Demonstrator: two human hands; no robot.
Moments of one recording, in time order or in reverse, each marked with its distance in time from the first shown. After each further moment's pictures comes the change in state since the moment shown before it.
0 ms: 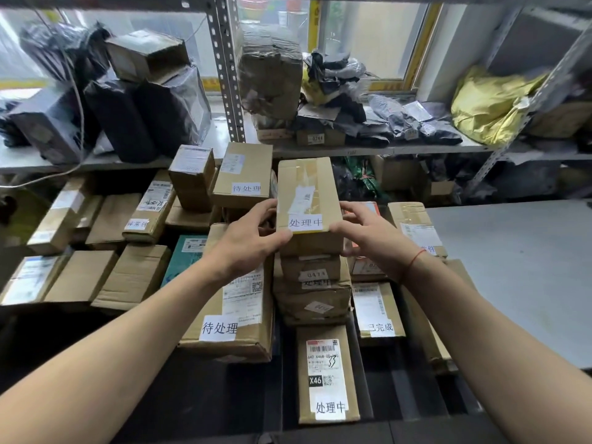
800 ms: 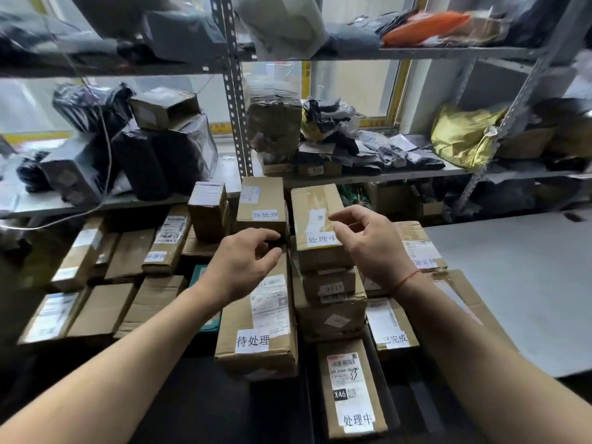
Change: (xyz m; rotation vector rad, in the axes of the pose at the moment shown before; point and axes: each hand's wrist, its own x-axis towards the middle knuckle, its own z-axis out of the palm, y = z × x) left_hand -0.046 0.003 -0.050 0.388 0.173 0.271; right_hand -0.049 -0.052 0.051 -0.229 0.424 -0.393
